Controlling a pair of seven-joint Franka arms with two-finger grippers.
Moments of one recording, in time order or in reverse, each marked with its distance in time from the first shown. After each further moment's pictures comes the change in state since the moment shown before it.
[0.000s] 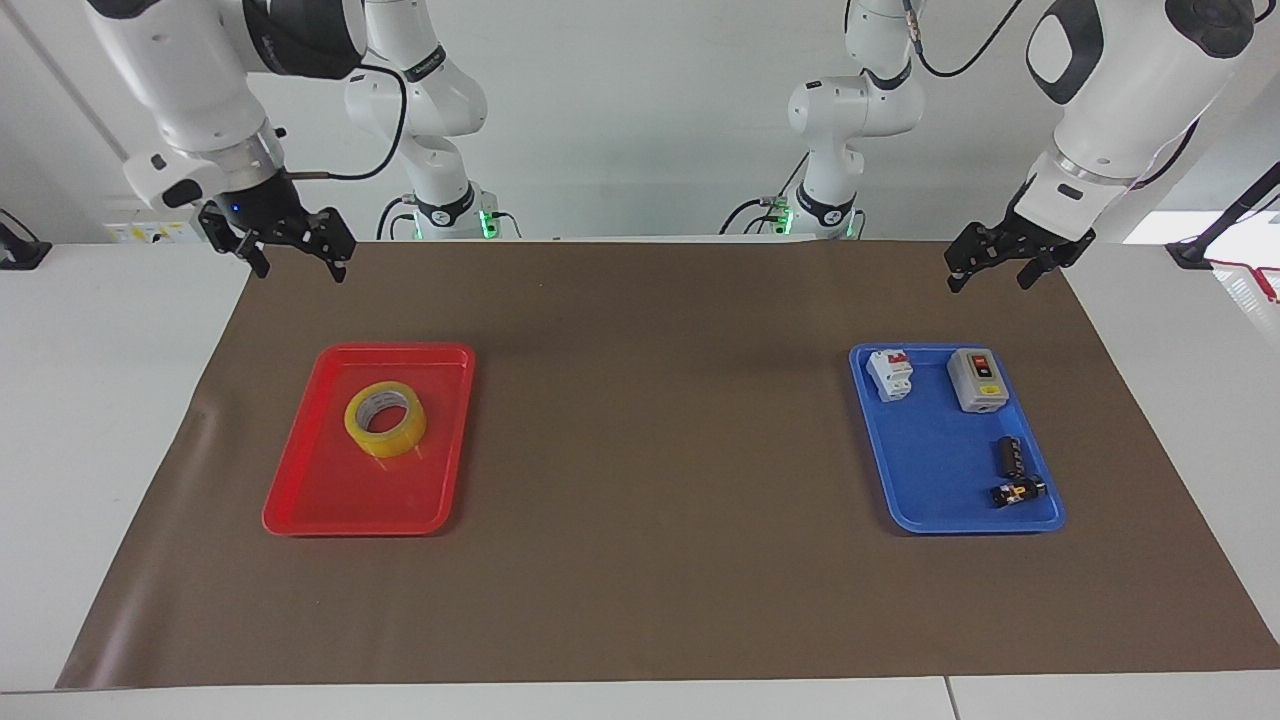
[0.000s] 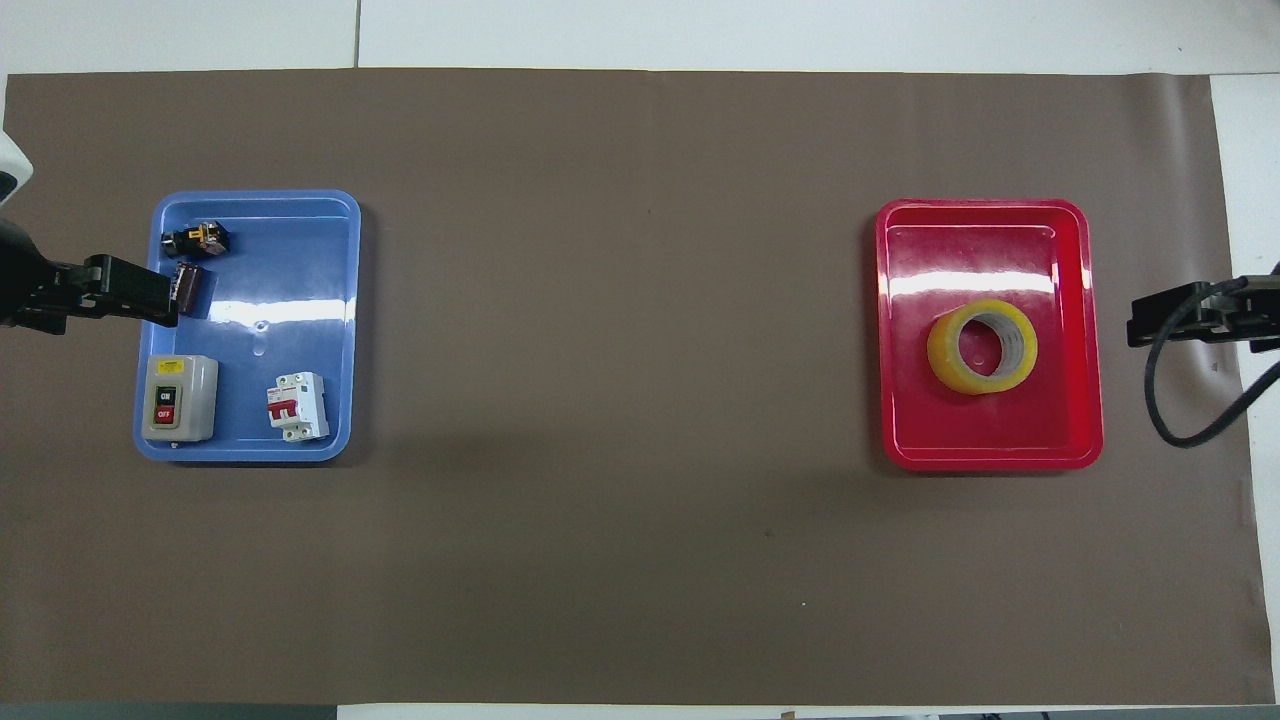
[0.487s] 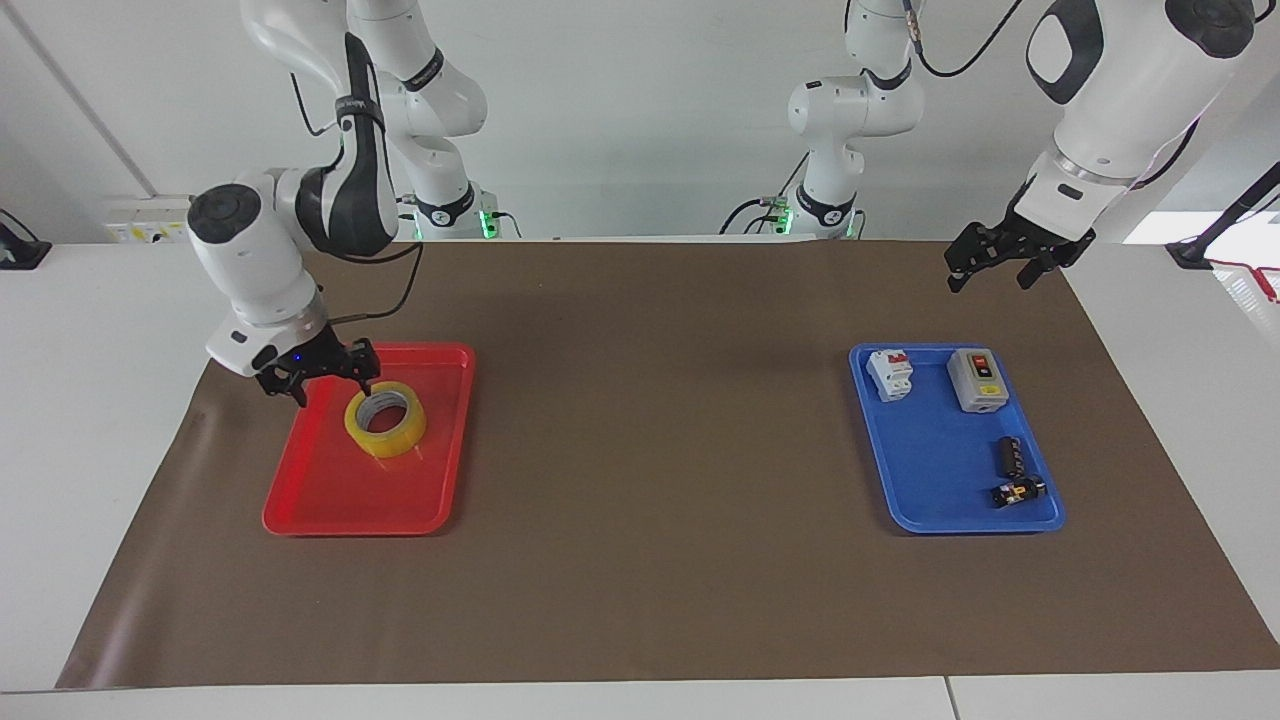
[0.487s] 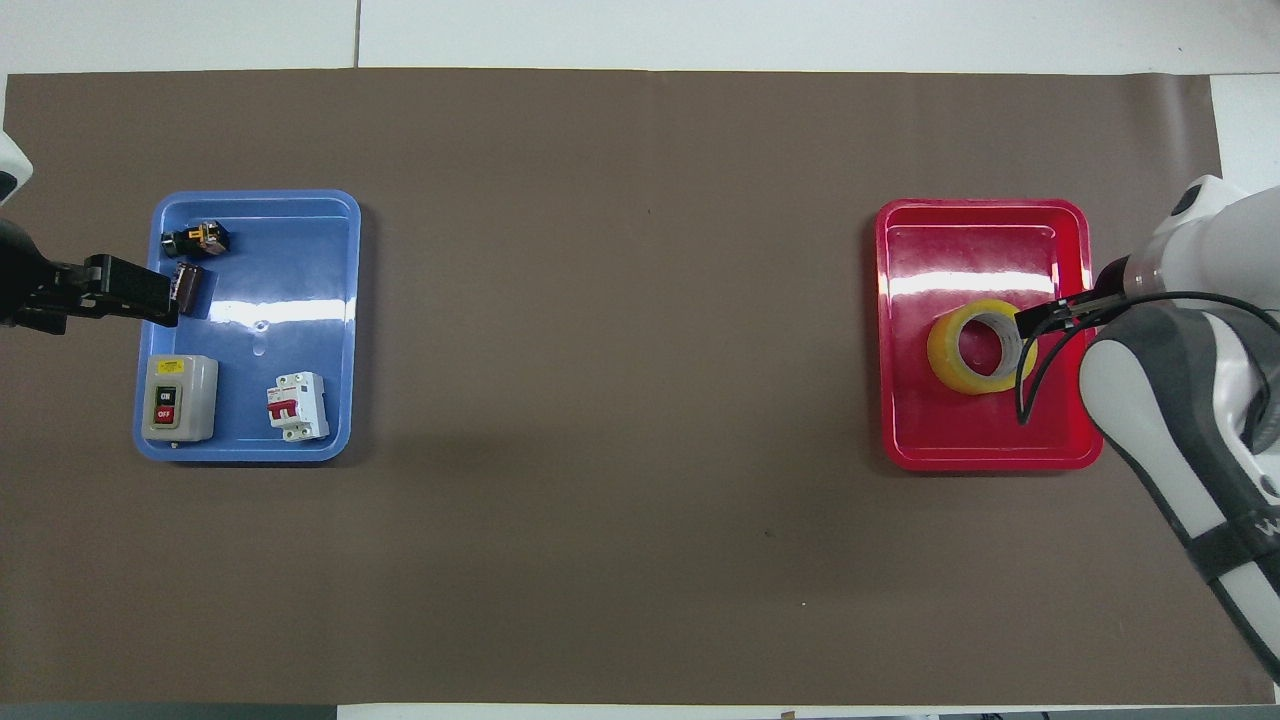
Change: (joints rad) left arm 0.000 0.000 0.000 0.000 0.000 0.000 0.000; right arm -0.014 0.117 -0.010 -0.326 -0.018 0.494 -0.231
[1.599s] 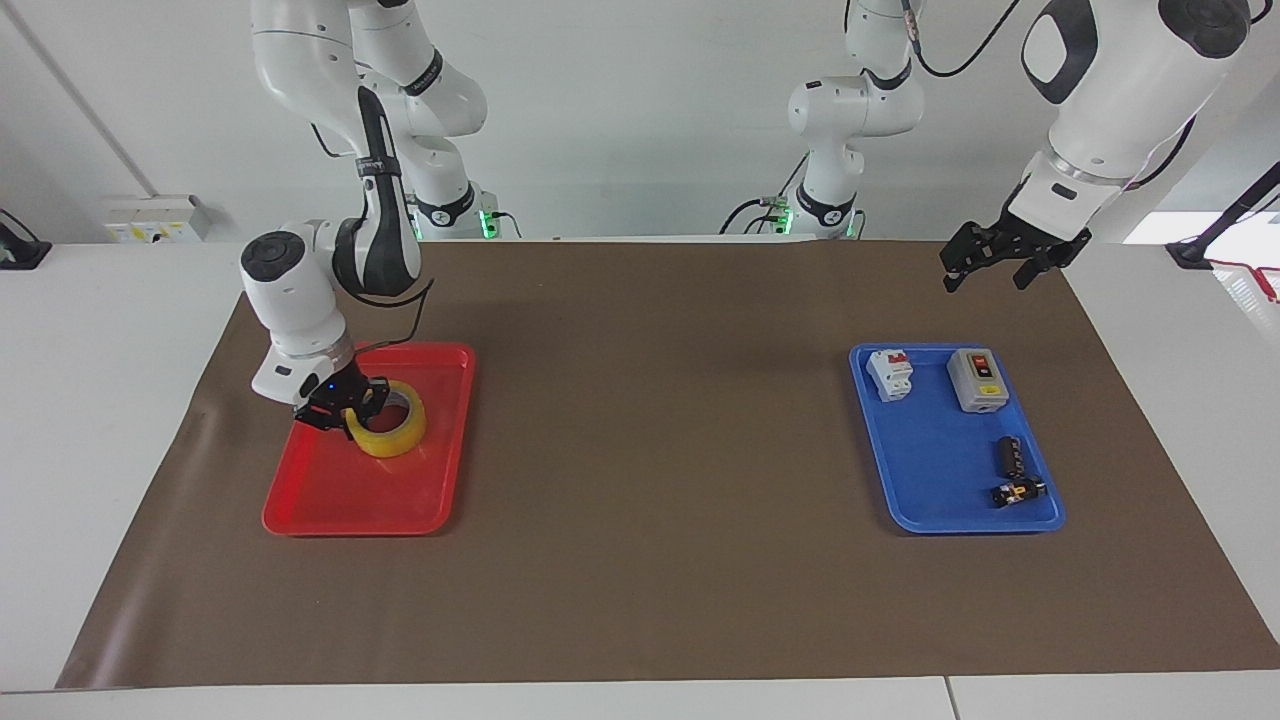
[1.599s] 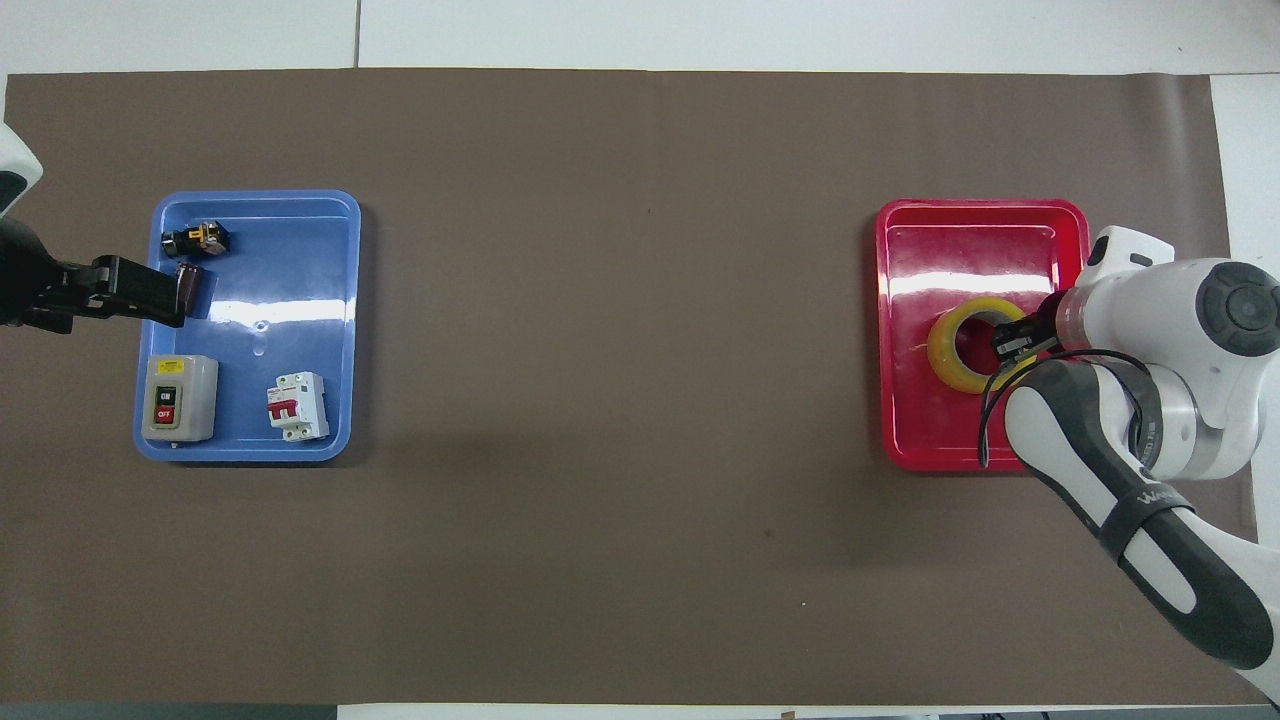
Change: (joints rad) left arm -0.002 0.000 -0.008 0.000 0.000 0.000 0.000; right arm -0.004 0.139 -0.023 -0.244 -0.005 0.507 -0.295
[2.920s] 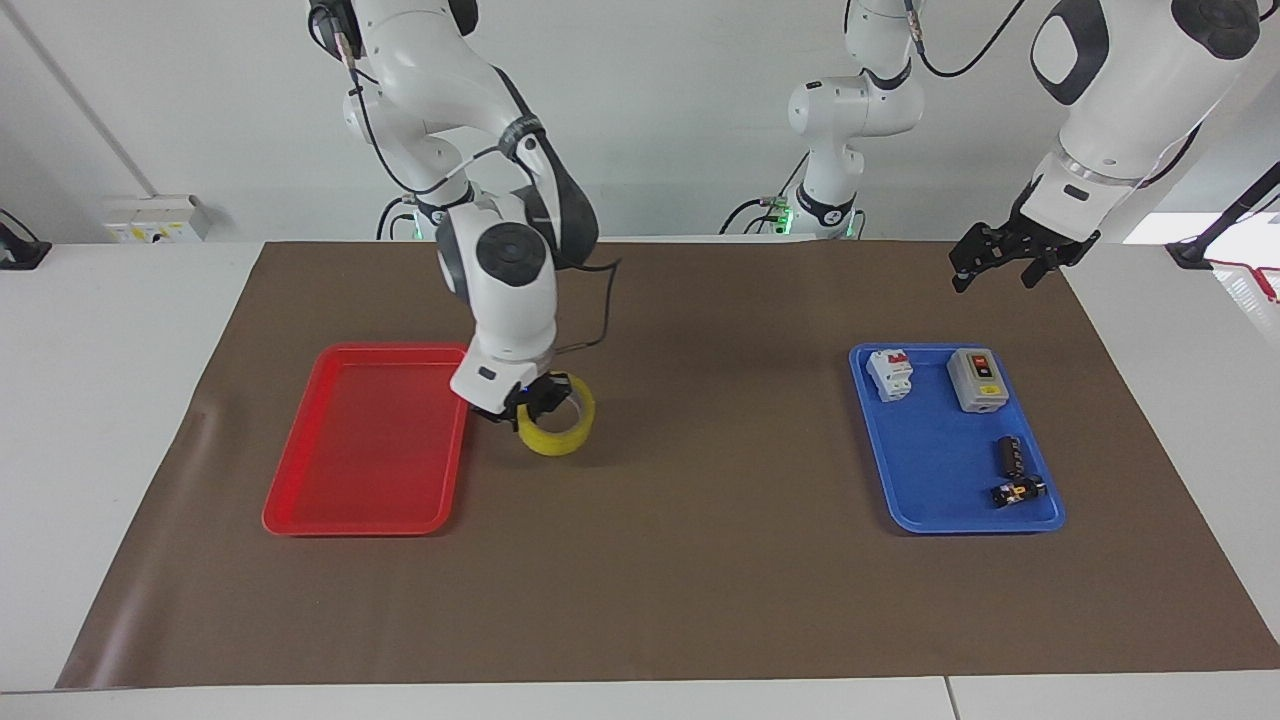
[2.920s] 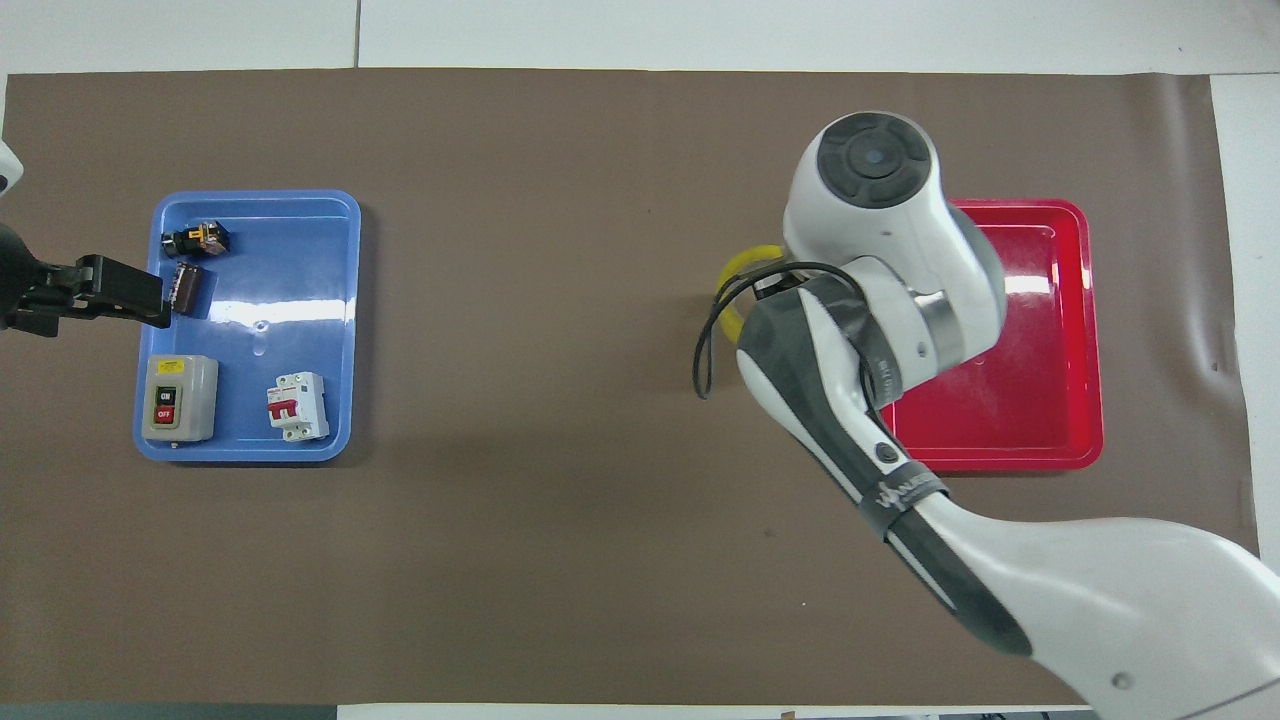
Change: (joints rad) left arm 0.013 0.000 0.006 0.000 0.003 -0.003 -0.003; right arm 0.372 0.147 -0.004 0.568 -0.041 -0.606 0.462
